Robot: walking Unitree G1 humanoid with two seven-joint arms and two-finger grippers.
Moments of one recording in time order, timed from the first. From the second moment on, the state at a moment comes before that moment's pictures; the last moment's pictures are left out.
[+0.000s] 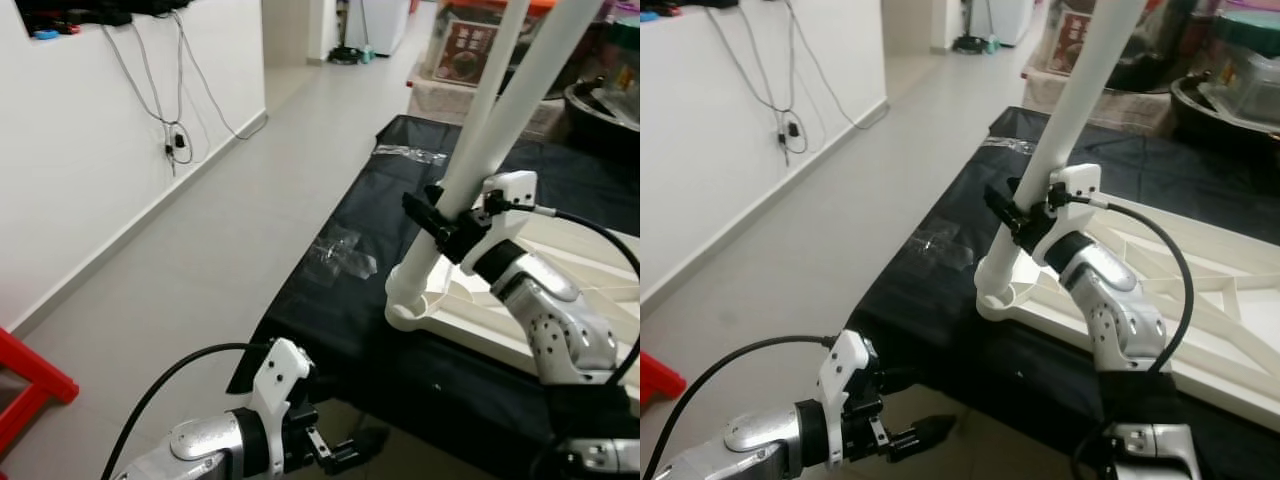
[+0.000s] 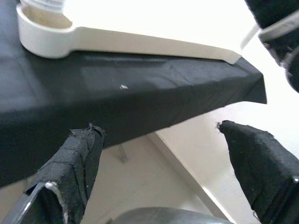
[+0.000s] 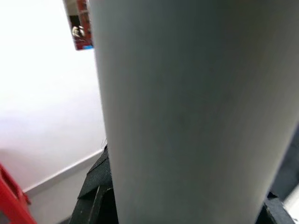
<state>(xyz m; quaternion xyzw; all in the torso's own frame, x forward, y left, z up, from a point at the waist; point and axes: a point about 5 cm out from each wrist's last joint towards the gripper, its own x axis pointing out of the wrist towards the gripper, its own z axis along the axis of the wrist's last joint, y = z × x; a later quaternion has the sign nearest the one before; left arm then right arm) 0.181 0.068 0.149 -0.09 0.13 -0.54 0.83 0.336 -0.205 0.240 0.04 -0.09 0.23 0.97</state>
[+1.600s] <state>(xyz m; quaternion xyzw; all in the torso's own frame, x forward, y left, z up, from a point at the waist) 0.155 0.068 0.165 -0.10 0.17 -0.54 0.82 0.334 -0.204 0.264 0.01 -0.10 0.43 0.90</state>
